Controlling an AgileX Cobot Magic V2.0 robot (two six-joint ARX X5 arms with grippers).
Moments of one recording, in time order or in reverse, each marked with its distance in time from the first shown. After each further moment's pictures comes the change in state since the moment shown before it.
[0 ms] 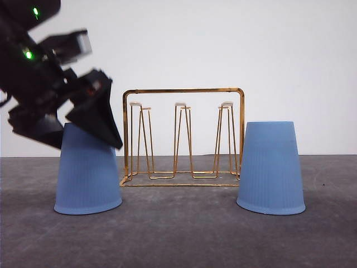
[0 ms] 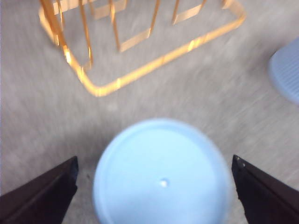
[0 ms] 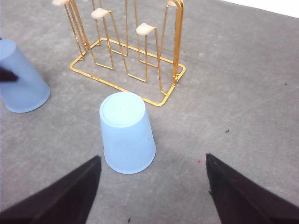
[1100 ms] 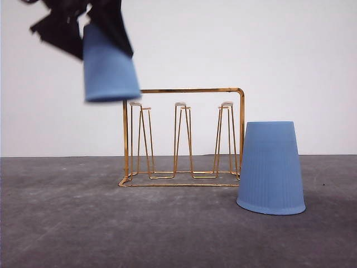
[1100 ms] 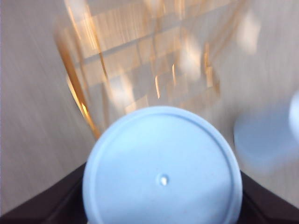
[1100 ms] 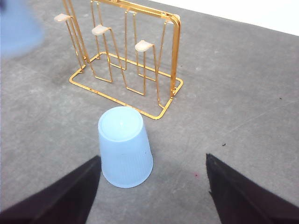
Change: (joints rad) left_arx -0.002 0.025 0.553 -0.412 -0.043 -0.076; right_arx 0.000 0.000 0.000 0.048 0.000 0.000
